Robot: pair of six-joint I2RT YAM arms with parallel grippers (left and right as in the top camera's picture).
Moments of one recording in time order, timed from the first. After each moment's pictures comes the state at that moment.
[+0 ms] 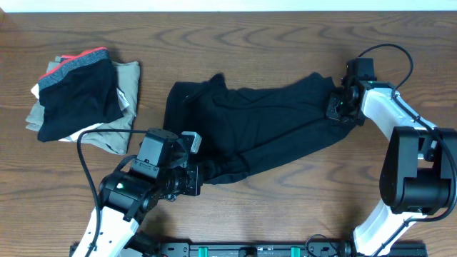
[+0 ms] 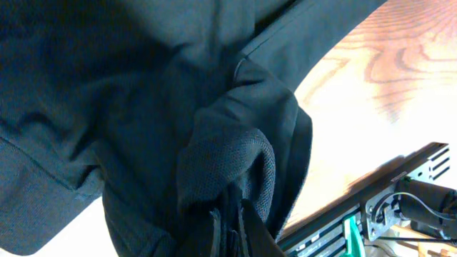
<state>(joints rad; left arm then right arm) -0.39 0.94 0.75 -0.89 0.41 -0.35 -0.03 1.92 1.19 -0.62 -0.01 0.30</state>
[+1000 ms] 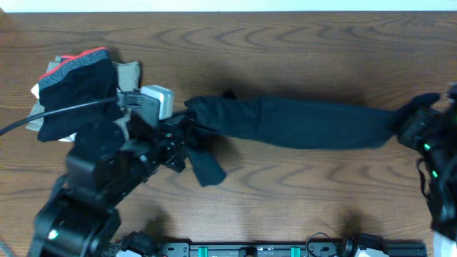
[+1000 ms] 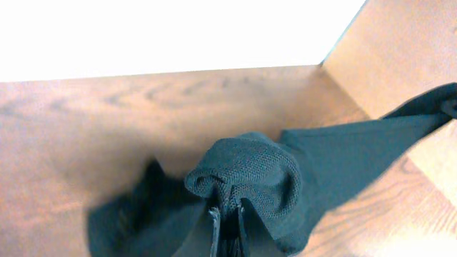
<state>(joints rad) -0.39 0.84 1.24 -0.77 0.26 -0.27 -0.19 0.90 1.29 -0.97 0.09 0.25</state>
